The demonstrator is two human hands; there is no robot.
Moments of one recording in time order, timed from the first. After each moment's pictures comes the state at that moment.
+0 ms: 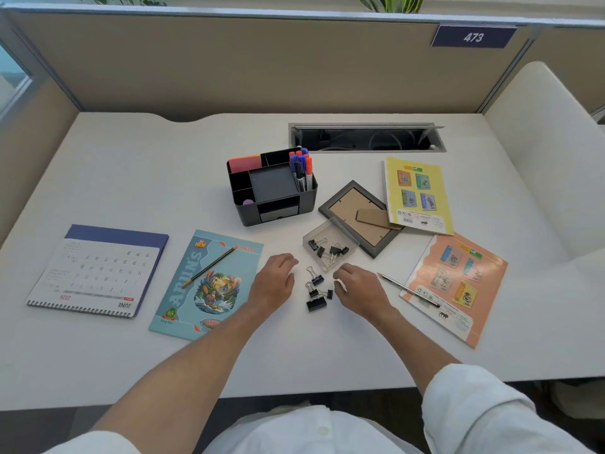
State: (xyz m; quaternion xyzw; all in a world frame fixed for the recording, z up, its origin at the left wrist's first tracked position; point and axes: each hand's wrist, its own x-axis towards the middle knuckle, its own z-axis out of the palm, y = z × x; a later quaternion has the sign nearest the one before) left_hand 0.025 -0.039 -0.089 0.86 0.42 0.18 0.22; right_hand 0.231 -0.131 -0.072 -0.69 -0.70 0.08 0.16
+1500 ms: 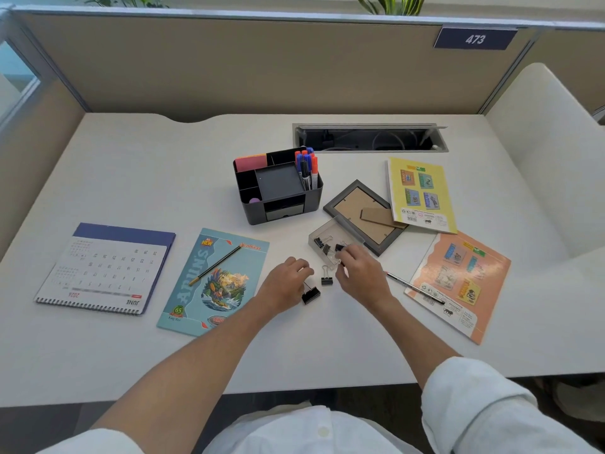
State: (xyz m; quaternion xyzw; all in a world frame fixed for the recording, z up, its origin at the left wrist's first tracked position) left_hand 0.024 -0.038 -0.083 0.94 0.29 0.09 0.14; right_hand 0.219 -0.115 -0.053 -0.70 -0.68 0.01 0.20
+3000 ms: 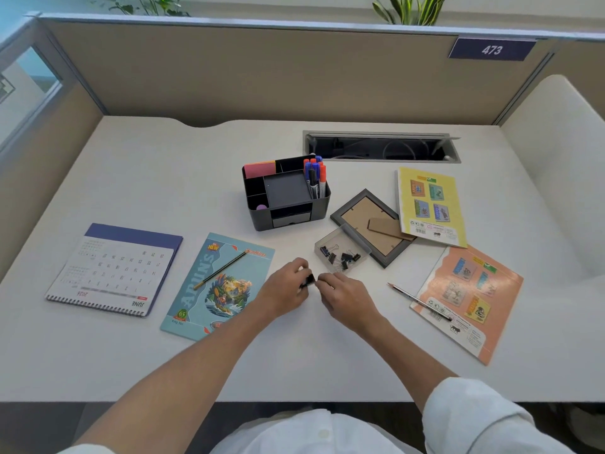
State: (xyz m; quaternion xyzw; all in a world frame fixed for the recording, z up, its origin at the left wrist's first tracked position) left_hand 0.024 -0.030 -0.076 0.91 0.34 0.12 0.22; right_hand 0.195 -0.115 -0.075 -0.59 -0.79 -0.05 0.17
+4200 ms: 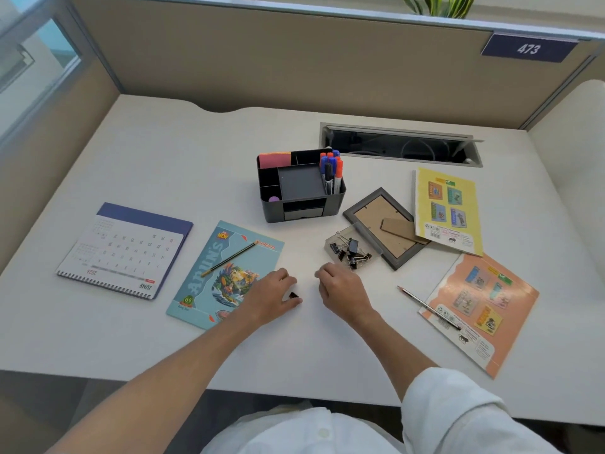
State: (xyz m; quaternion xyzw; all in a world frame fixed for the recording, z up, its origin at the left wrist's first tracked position) left_hand -0.023 -0.042 -0.089 0.88 0.43 0.03 0.21; right_hand 0.175 -0.091 -0.081 -0.62 -0.75 0.03 0.21
